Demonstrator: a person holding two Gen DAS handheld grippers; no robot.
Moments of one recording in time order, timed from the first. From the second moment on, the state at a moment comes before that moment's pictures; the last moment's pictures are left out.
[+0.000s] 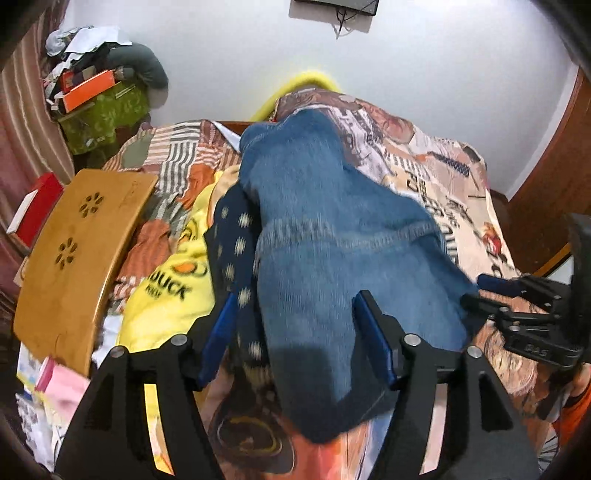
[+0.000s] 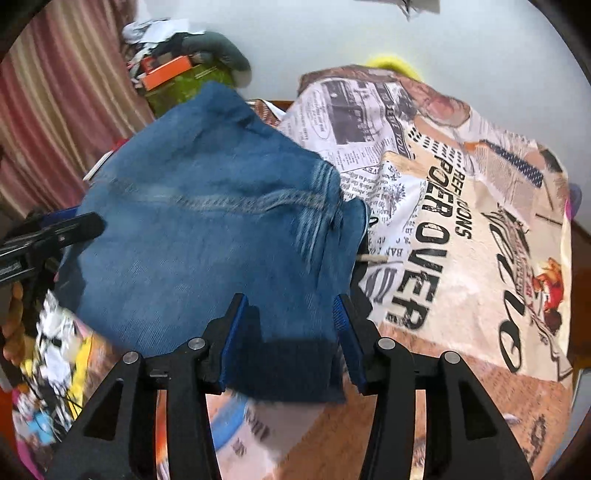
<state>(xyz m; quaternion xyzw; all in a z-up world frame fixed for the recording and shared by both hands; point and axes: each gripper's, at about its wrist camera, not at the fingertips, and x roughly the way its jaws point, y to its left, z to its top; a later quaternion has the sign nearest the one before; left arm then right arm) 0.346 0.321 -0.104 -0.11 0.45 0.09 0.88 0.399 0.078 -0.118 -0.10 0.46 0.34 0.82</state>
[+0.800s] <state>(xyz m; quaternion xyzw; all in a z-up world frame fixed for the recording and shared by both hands) 0.267 0.300 -0.055 -0.14 0.36 0.15 0.91 0.320 0.025 -0.051 -0.06 0.36 0.35 0.86</state>
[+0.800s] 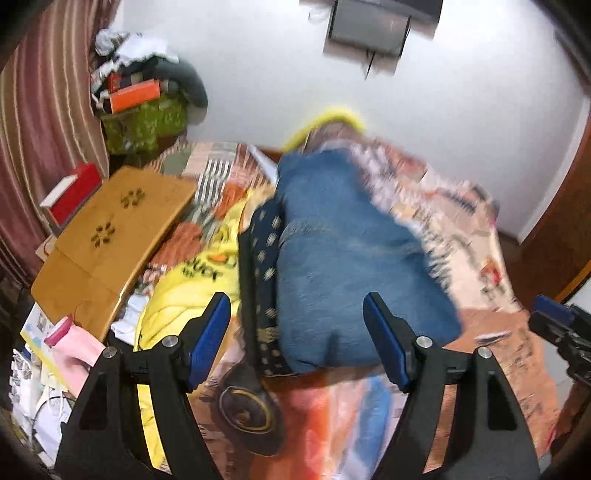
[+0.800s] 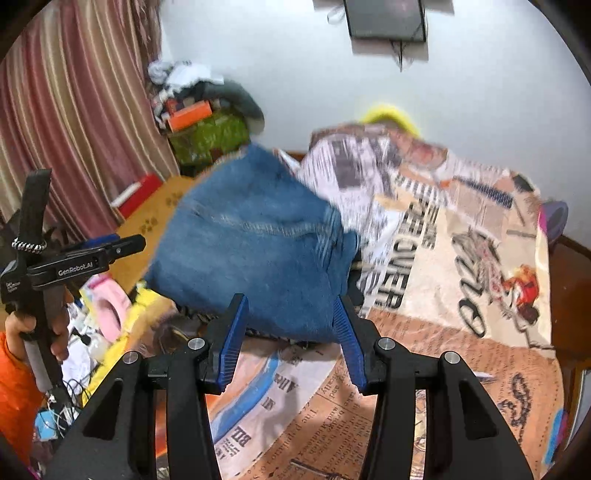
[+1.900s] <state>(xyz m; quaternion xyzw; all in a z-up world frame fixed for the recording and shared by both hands) 0.036 0.124 0.082 -0.03 0.03 0.17 0.98 0.129 -0.046 0.074 0.01 0.04 0.33 0.94</state>
